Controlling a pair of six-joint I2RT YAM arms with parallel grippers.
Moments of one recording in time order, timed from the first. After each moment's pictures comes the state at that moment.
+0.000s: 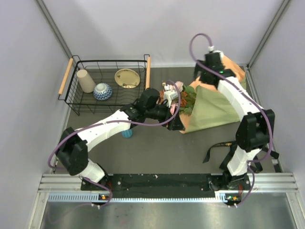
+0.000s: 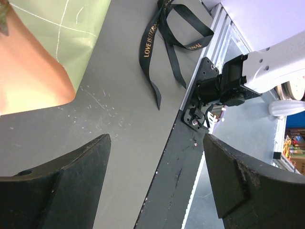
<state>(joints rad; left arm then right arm) -0.80 1.55 1.19 -0.18 0.62 -0.42 0.19 1.76 1.64 -0.53 0.19 0.38</state>
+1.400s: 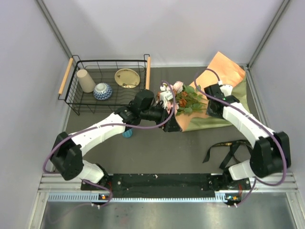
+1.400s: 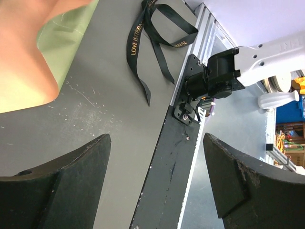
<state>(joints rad) -0.77 1.43 1.09 -0.13 0.68 -0.42 0.33 1.48 1.12 -0.75 0.57 0.55</state>
